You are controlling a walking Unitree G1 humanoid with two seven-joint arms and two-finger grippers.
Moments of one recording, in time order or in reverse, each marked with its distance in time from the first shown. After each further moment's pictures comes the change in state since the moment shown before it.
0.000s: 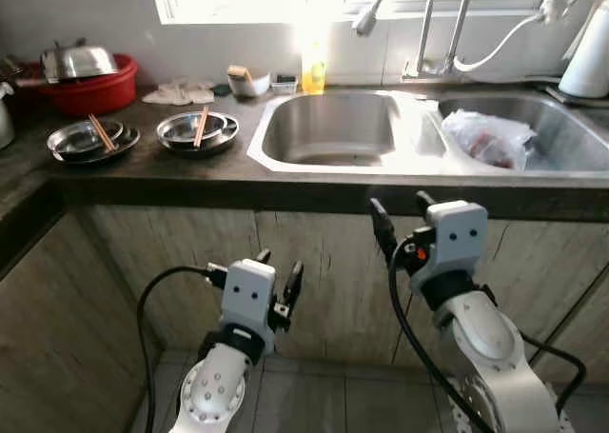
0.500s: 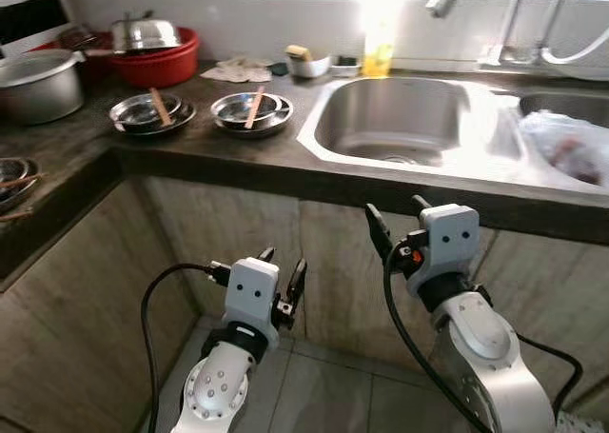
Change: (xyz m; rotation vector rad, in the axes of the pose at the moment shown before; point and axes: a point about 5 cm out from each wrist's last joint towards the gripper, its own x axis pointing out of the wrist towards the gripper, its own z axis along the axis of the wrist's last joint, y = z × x) left arm 0.001 -0.002 0.001 -0.002 -0.004 -0.010; right arm 0.000 0.002 -0.006 -0.014 0.024 0.016
